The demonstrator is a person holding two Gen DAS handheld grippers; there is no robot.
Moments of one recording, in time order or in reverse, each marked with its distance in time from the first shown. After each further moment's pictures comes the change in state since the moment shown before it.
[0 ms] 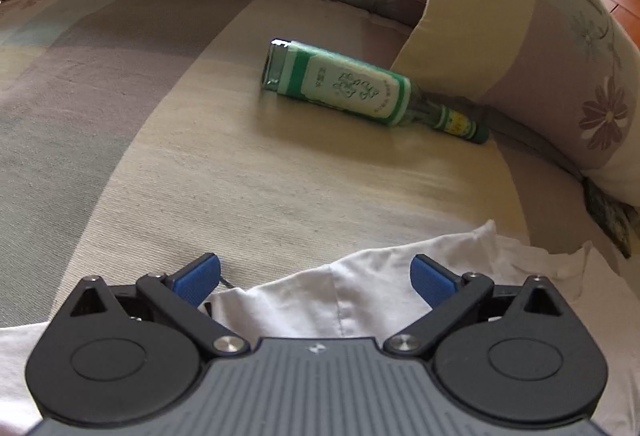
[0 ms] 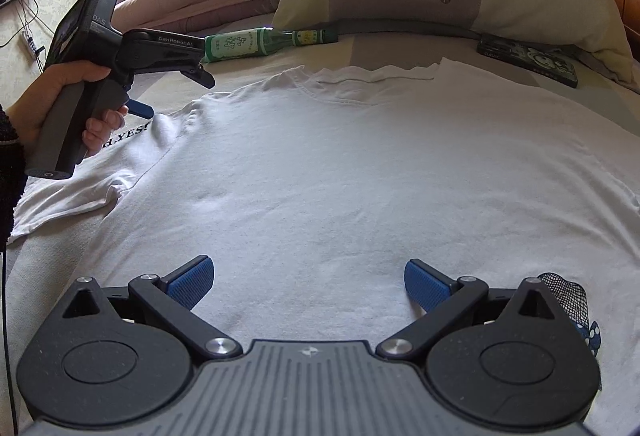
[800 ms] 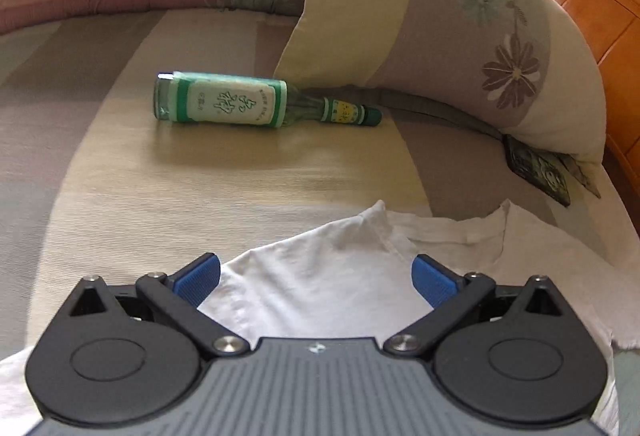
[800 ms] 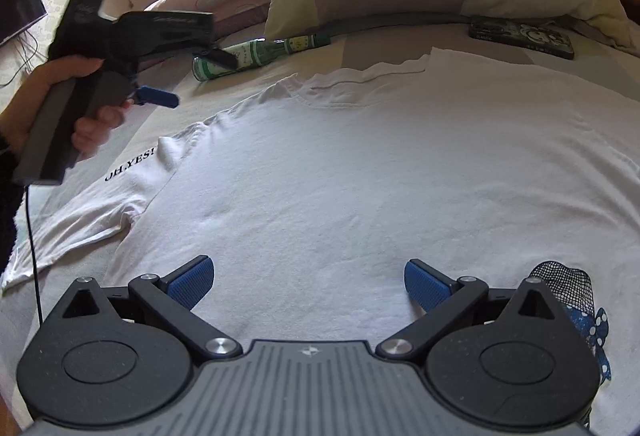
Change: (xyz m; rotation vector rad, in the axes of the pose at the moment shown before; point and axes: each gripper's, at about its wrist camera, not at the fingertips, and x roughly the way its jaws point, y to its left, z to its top) left arm -0.036 -0.040 0.000 0.221 0.033 -0.056; right arm -0.006 -0.022 0.005 0.123 -0.001 0.081
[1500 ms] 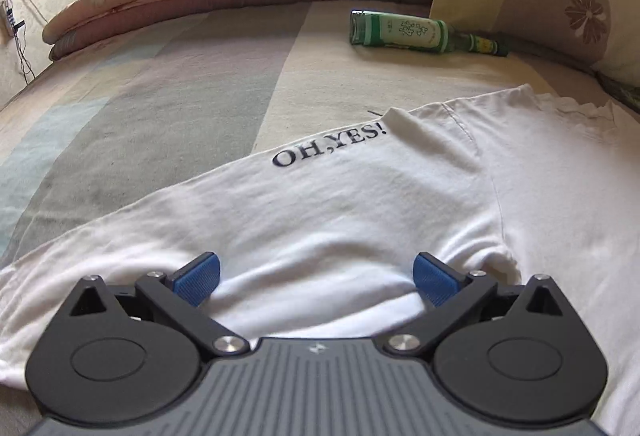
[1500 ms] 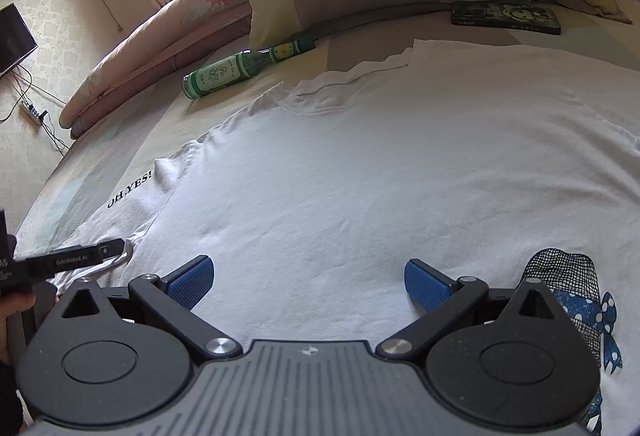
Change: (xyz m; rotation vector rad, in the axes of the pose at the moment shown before) left arm -0.052 0.081 -0.160 -0.011 -0.107 0.313; right arm 0.001 -0.011 0.001 0.071 -0.011 0.021
